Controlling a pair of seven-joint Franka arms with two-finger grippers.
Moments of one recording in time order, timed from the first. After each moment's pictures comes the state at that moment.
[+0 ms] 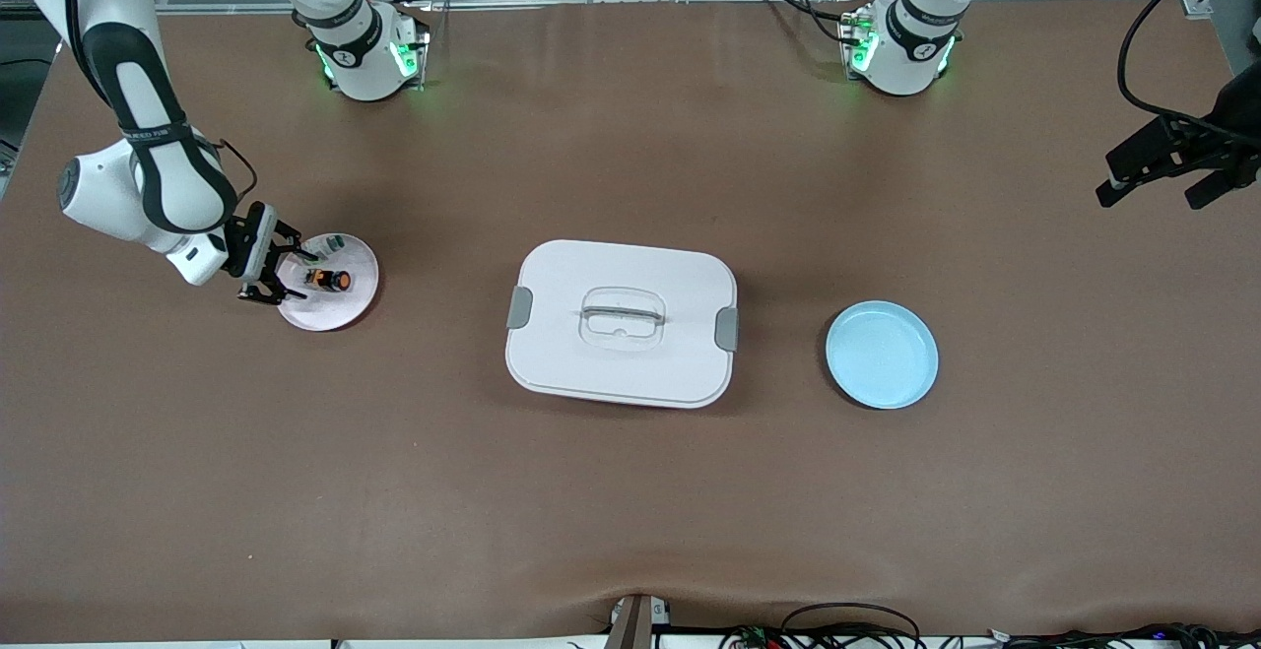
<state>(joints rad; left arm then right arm) -0.03 -0.05 0.02 -1.59 -0.09 1.65 -0.02 -0.05 0.27 -0.19 -2.41 0.75 2.44 -2.28</state>
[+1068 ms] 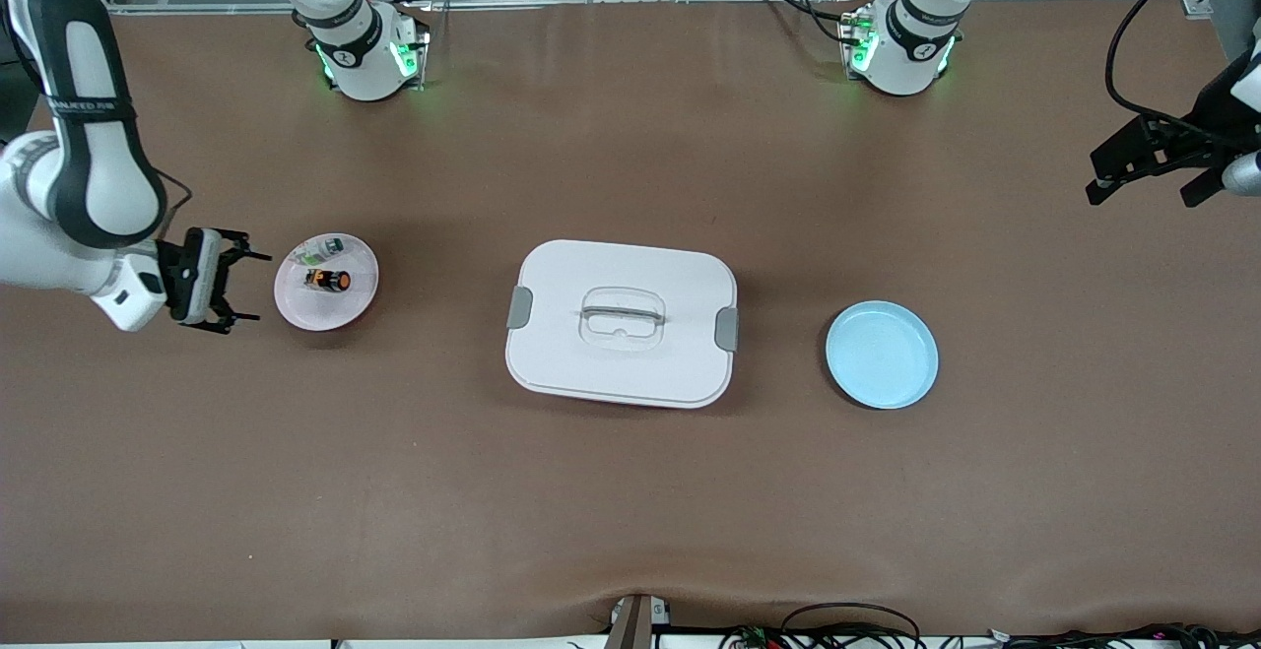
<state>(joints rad) -0.02 -0.05 -0.03 -1.58 -0.02 1.62 -0.02 -0.05 0.26 -0.19 -1.96 0.34 1.91 -1.75</state>
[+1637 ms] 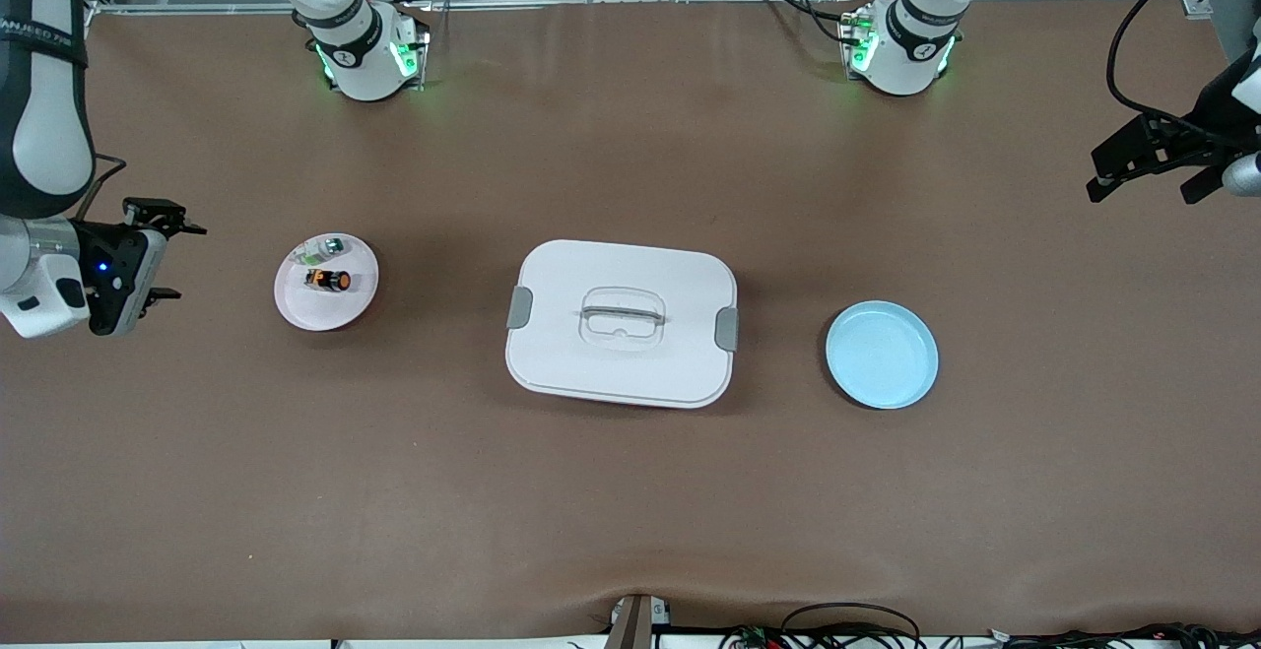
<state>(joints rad) -0.02 -0.05 -0.03 -1.57 -0.02 1.61 -0.02 0.03 0.25 -0.18 -1.62 0.09 1.50 -1.20</state>
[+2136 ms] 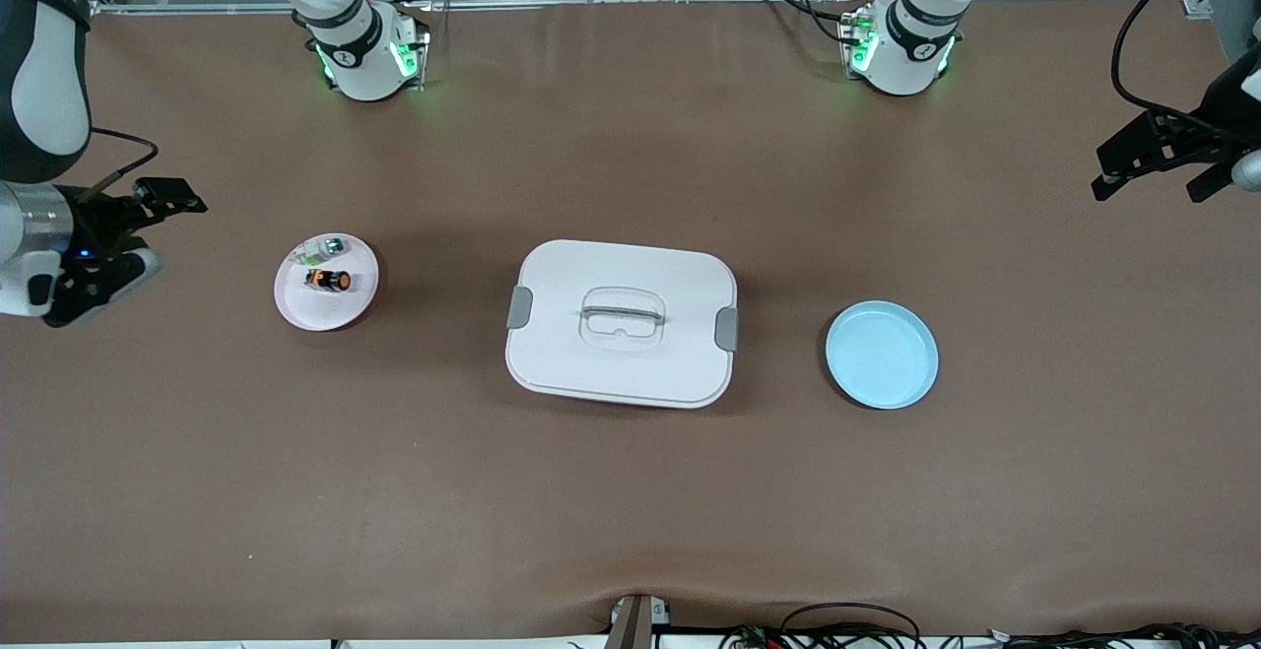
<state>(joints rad) -0.02 -0.05 -0.03 -1.56 -0.02 1.61 -0.02 0.09 0.25 -0.18 -1.47 0.01 1.28 -0.52</state>
